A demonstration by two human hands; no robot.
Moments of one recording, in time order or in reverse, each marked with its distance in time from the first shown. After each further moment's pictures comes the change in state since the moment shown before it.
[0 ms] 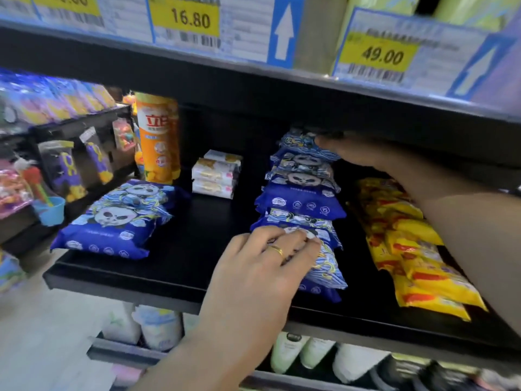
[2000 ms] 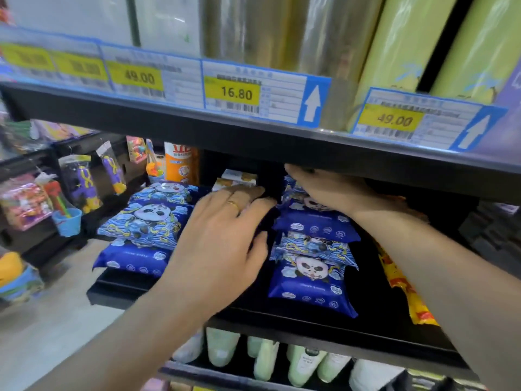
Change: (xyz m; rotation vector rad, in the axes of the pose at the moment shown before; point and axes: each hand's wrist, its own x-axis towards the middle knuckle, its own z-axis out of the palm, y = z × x) left_hand 0.027 -0.076 -0.059 0.055 -0.003 -0.152; right_hand -0.043 -0.059 0.061 0.011 0.099 -0.184
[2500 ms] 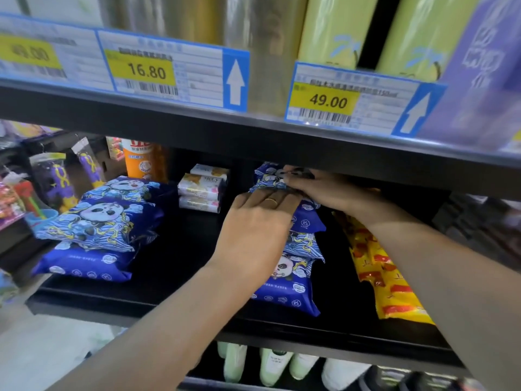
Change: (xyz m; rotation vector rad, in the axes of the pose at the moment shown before) left_hand 0.057 0.070 0.073 0.071 -0.115 0.025; right_hand 0.025 0.084 -0.025 0.125 -0.101 0.144
